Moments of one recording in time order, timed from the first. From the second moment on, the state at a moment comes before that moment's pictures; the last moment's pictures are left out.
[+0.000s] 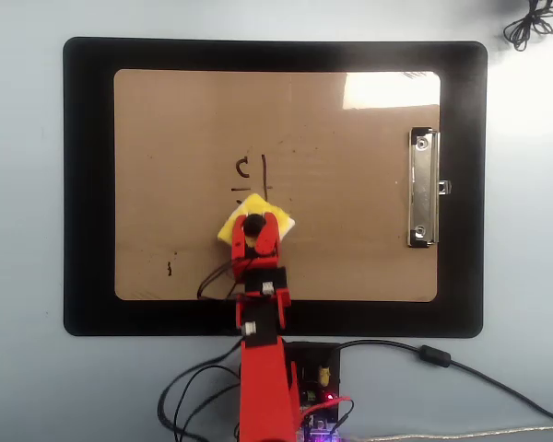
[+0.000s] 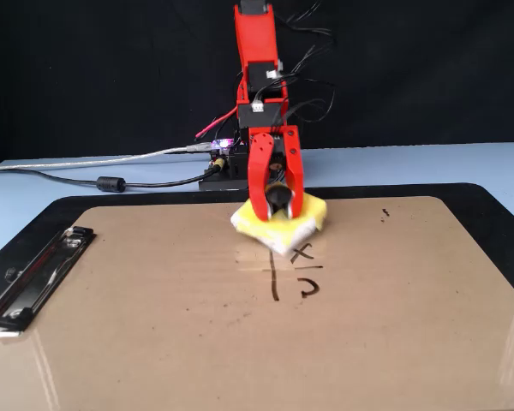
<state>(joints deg) -11.2 108.6 139.0 10.4 -90.1</state>
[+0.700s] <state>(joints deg) -2.5 122.3 144.8 25.8 -90.1</state>
